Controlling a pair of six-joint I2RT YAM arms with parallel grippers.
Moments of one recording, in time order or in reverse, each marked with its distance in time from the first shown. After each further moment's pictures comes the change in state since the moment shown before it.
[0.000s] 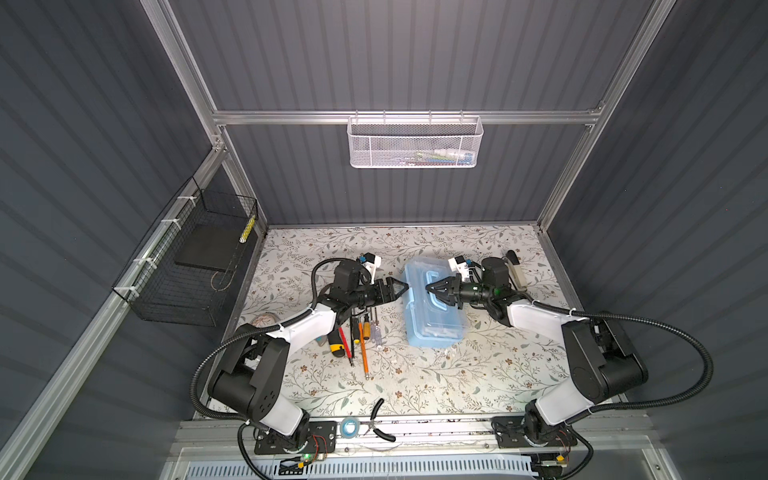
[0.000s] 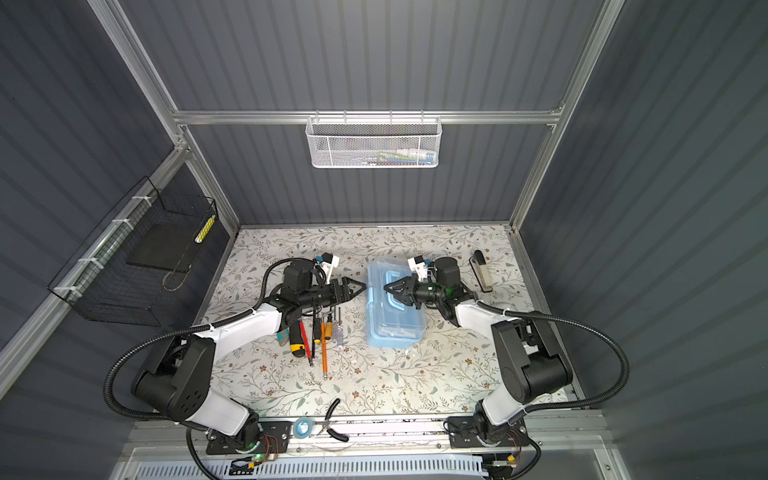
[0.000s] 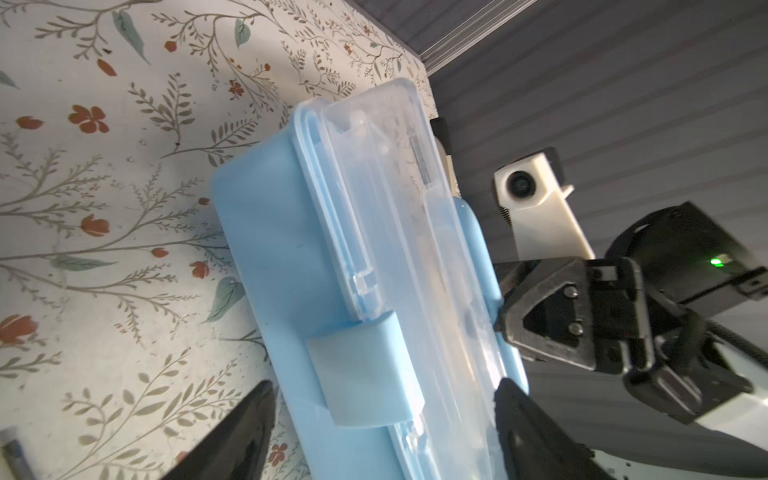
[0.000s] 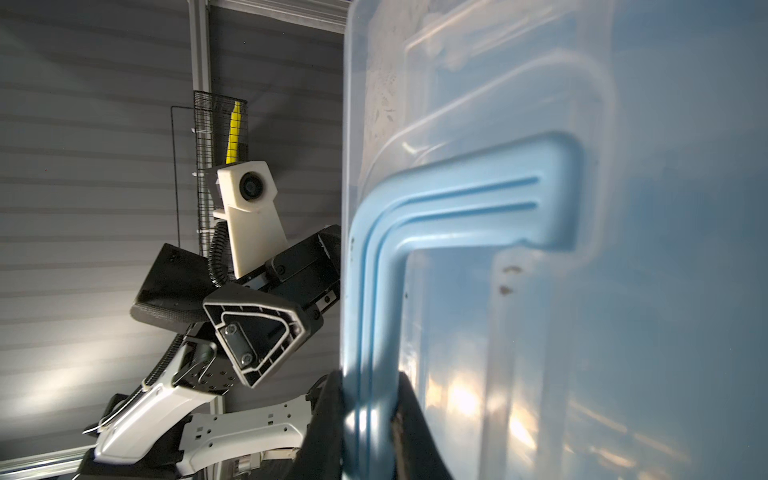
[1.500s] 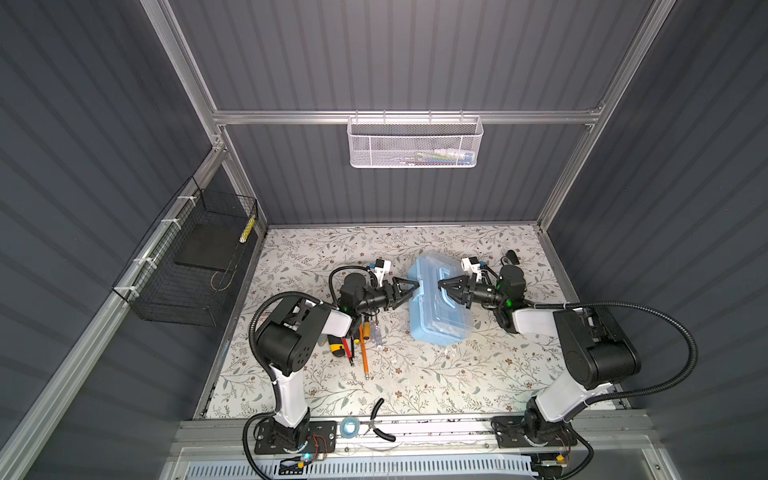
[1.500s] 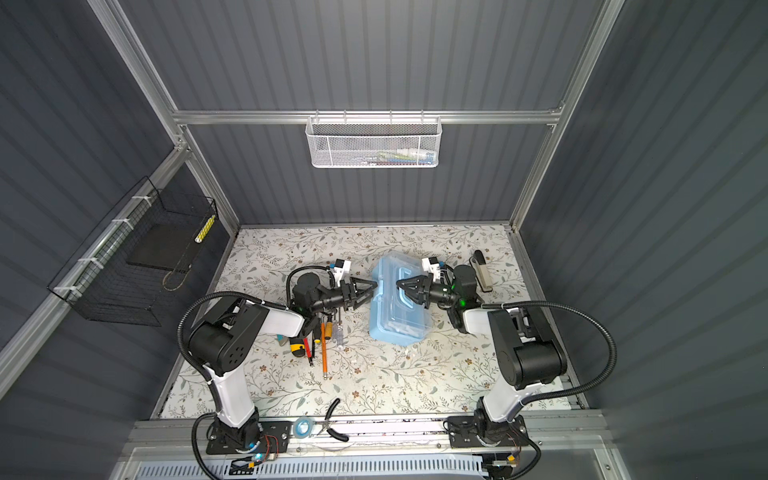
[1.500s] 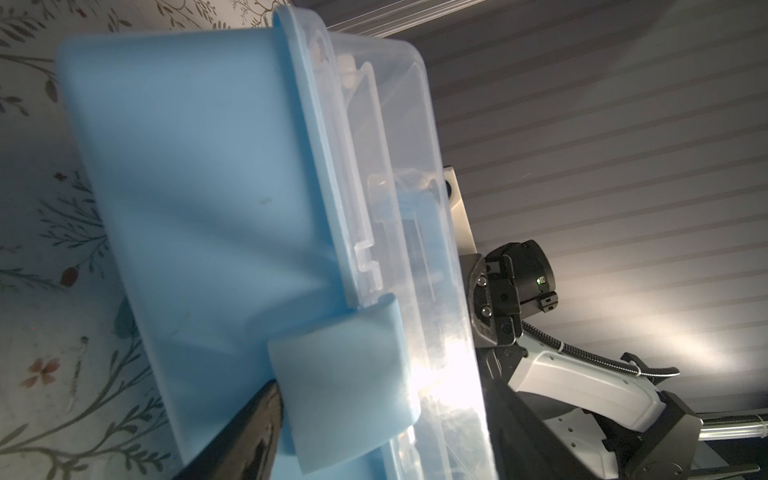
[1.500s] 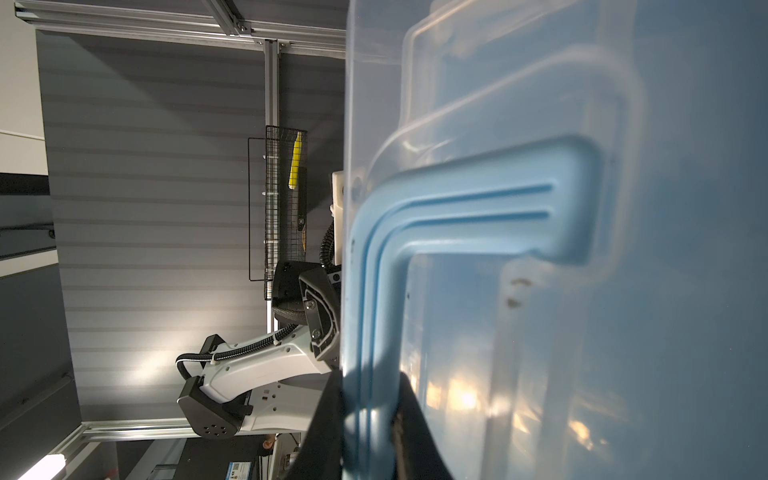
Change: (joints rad) left arm -0.034 0.344 -0.069 0.815 0.188 -0.500; right arm -0.092 0.079 -0.114 0.434 -0.108 0.244
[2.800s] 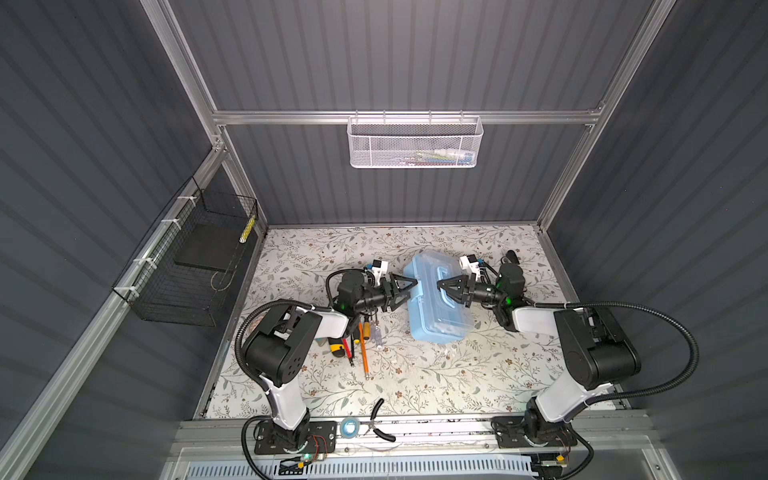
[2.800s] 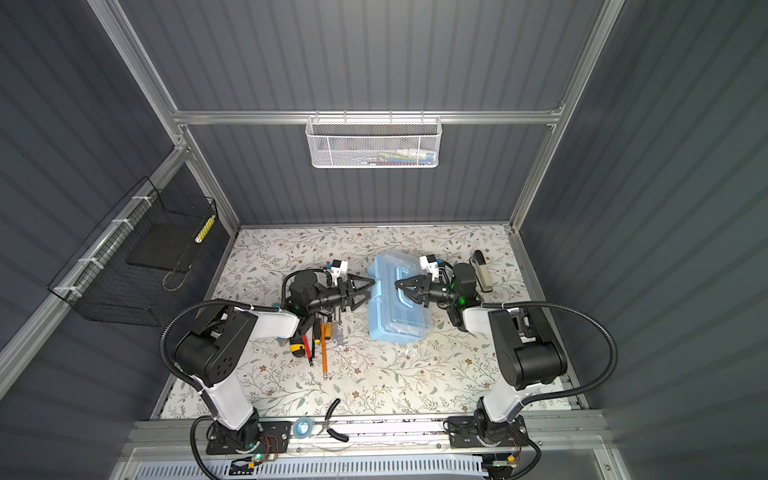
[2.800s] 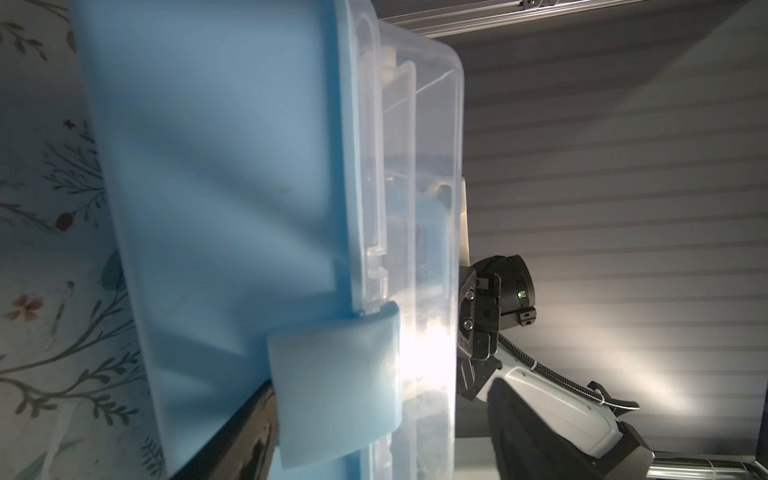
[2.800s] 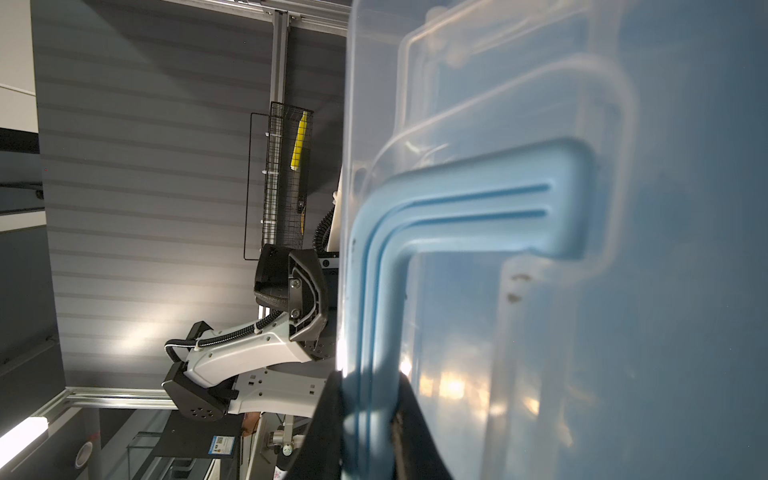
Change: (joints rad) left arm -0.001 -0.098 -0.013 -0.116 -0.017 -0.114; right arm 0.003 0.000 0.029 -0.062 -0.036 -0.108
